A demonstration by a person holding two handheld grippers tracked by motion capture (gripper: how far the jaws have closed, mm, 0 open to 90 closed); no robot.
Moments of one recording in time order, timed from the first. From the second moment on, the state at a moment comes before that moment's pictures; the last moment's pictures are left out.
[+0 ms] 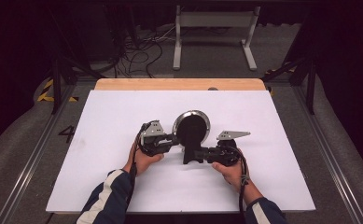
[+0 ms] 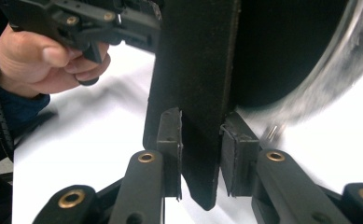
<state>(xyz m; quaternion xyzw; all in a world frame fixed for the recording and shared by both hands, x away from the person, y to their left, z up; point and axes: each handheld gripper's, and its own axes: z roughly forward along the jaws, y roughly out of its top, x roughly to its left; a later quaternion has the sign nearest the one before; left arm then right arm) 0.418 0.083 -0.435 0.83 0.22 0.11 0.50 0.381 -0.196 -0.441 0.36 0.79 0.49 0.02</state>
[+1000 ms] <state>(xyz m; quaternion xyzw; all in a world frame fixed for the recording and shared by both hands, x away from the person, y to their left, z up) 0.417 0.066 -0.449 0.86 0.20 0.12 0.46 0.374 -0.195 -0.440 0.36 0.80 0.48 0.04</state>
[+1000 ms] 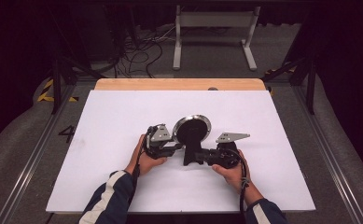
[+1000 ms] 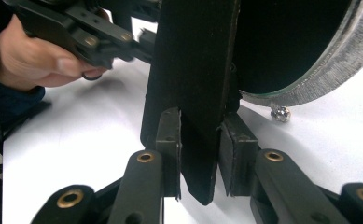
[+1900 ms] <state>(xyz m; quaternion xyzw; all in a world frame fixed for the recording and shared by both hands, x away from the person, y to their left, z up) 0.424 0.056 -0.453 0.86 0.22 0.21 0.41 0.374 -0.194 -0.442 0.36 0.81 0.47 0.04</state>
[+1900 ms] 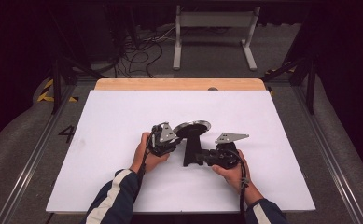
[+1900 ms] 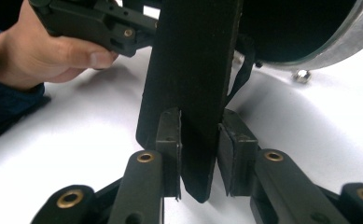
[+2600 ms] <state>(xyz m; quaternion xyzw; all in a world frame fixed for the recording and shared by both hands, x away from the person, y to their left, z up) 0.428 0.053 -0.454 0.86 0.23 0.22 0.40 0.370 -0.187 -0.446 0.36 0.82 0.45 0.06</state>
